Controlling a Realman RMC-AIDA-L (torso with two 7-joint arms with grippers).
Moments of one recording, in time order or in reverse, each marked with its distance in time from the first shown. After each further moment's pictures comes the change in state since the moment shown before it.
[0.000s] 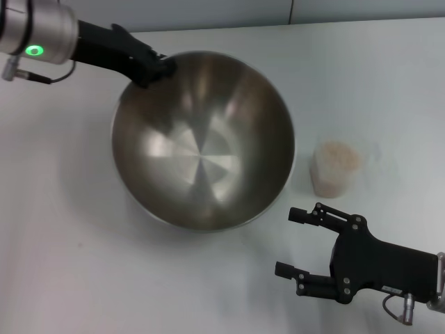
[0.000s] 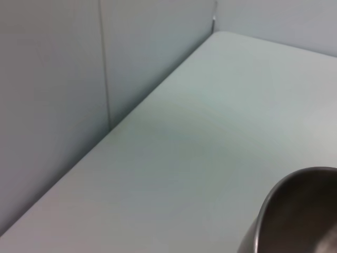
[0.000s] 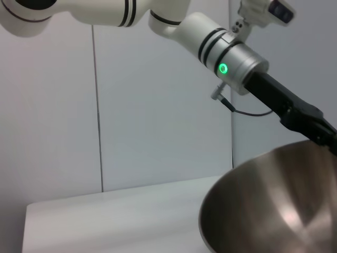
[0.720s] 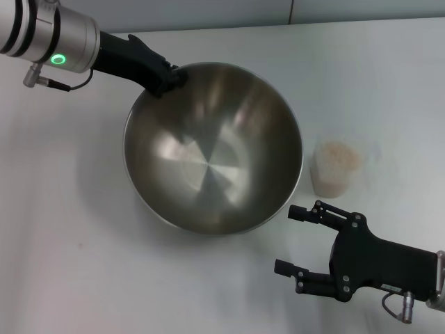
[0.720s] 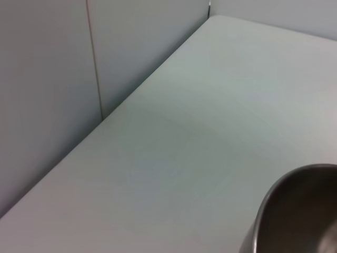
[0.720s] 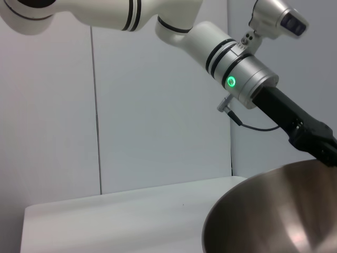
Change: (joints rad) left arm -0.031 -0.001 0.031 -0.088 0.003 -0.070 0.014; right arm 0.002 0.000 0.000 0.002 0.004 0.000 0.000
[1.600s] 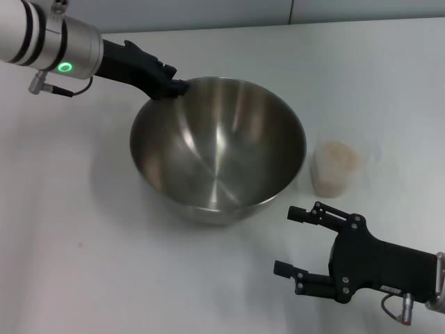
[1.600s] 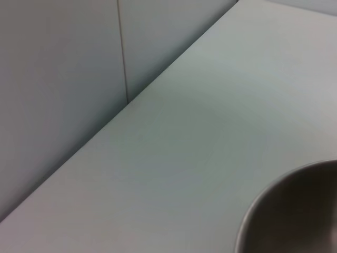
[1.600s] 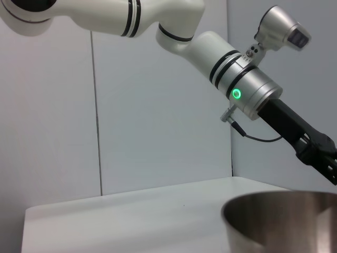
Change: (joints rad) left arm 0.011 -0.001 0.067 -0.056 -0.003 -0.129 -0.025; right arm -0.003 0.002 0.000 0.003 0.000 0.000 0.000
